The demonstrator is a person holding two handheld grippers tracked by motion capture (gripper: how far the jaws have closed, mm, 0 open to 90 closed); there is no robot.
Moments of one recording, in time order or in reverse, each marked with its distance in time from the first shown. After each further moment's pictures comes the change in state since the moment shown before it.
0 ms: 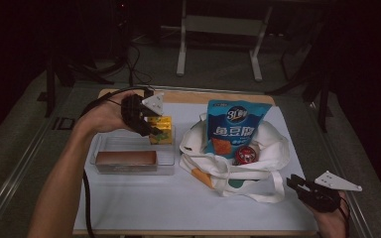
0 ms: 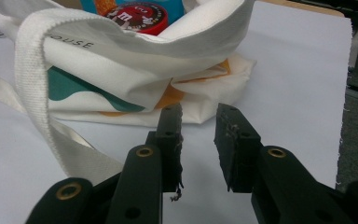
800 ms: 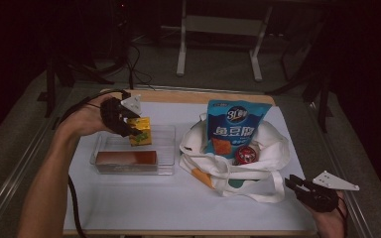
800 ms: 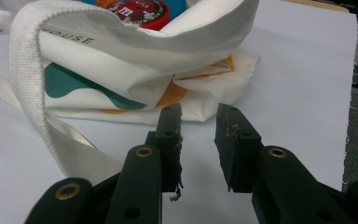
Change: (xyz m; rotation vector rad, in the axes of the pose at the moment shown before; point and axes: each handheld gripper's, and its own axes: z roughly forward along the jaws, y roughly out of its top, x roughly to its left) left arm 0.010 -0.061 0.002 0.074 0.019 -0.101; right arm 0.001 -0.001 0.004 0.011 0.004 -0.001
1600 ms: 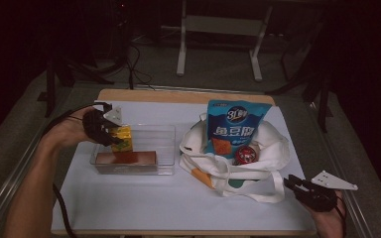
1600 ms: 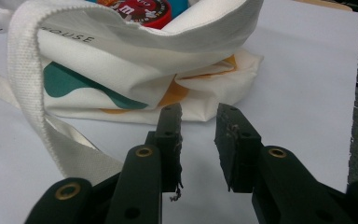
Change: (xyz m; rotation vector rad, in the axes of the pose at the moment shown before) left arm -0.005 -0.064 0.014 0.075 0.036 -0.056; right arm 0.001 0.000 0.003 0.004 0.003 0.001
